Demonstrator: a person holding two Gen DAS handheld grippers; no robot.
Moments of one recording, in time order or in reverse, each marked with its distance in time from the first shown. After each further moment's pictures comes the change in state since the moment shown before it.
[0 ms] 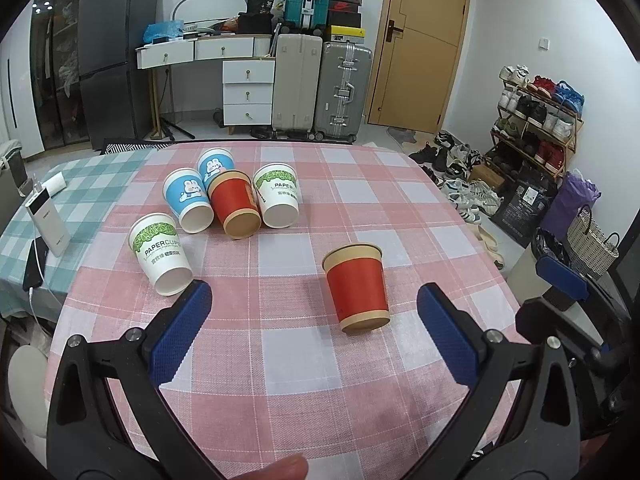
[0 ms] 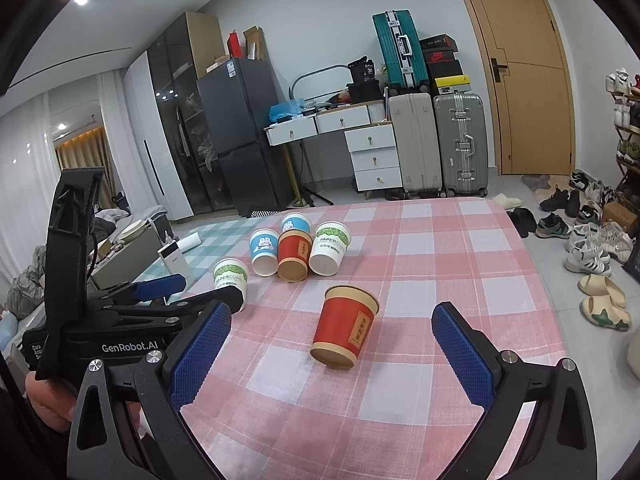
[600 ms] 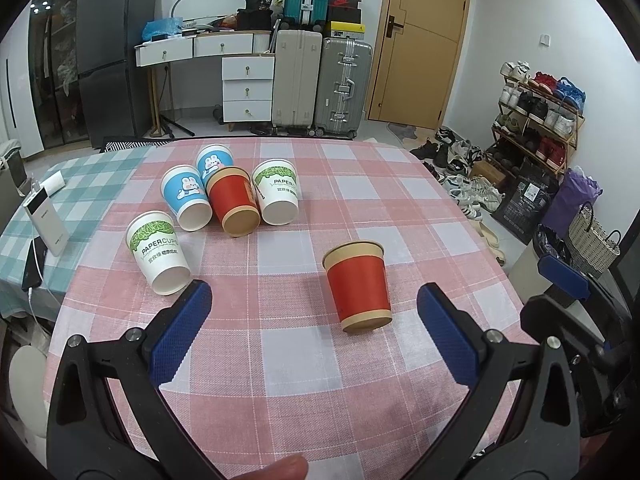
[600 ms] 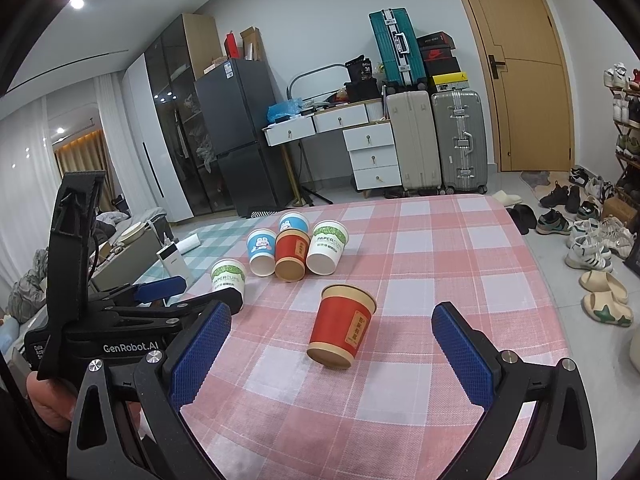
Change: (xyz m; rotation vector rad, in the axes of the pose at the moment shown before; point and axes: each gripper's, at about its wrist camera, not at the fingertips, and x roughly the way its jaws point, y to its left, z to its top) left arm 0.004 -0.001 -0.002 0.003 0.008 0.001; right arm 0.002 -0.003 -0.002 0.009 0.002 0.000
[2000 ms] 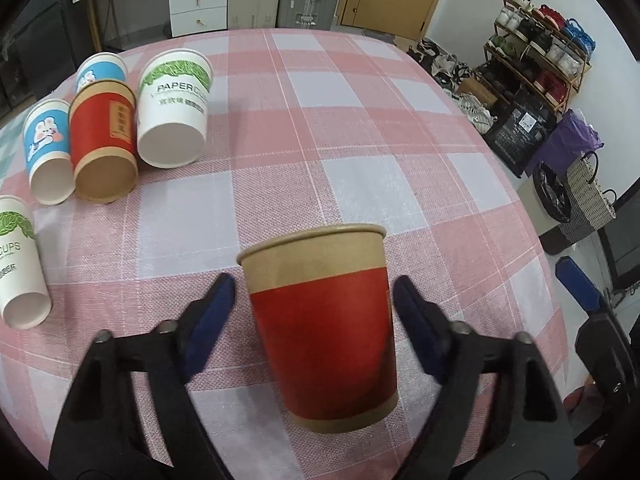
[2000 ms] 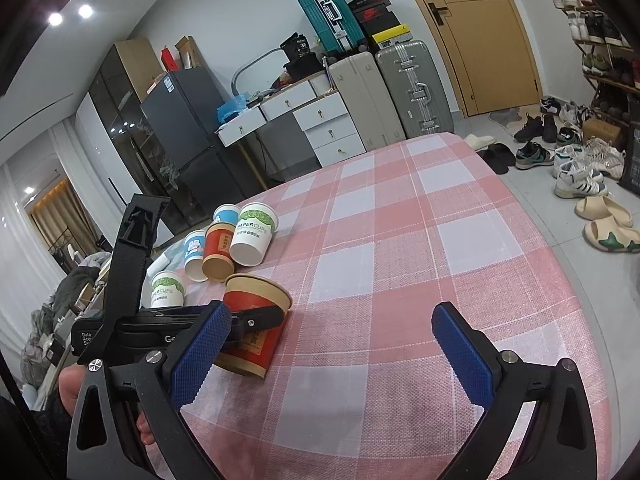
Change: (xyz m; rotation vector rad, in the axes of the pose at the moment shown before) left arm 0.217 -0.042 0.011 0.053 0.397 -0.102; right arm 0.072 -0.112 -0.024 0.252 0.074 -0.032
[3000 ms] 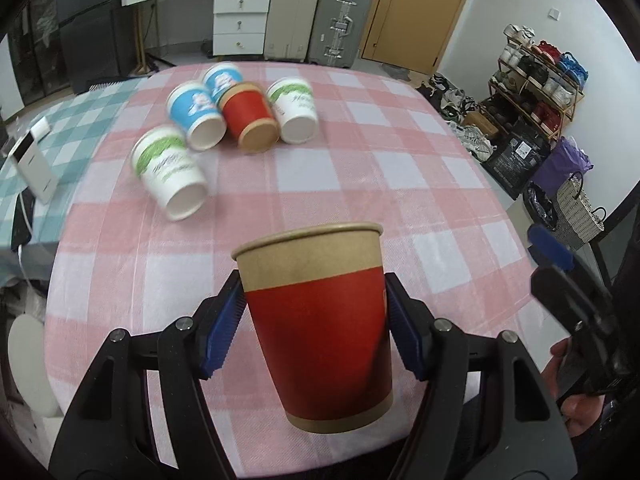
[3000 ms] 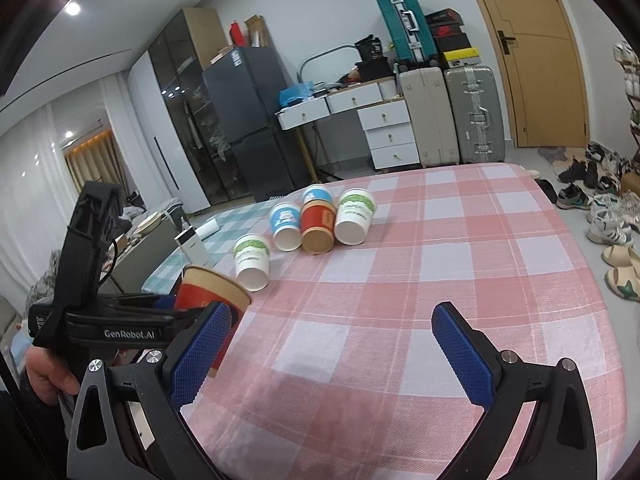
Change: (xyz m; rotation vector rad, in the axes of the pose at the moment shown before) left arm -0.179 0.081 -0.124 -0.092 -0.115 0.006; right arm -0.057 0.126 -0.041 -0.216 0.007 0.104
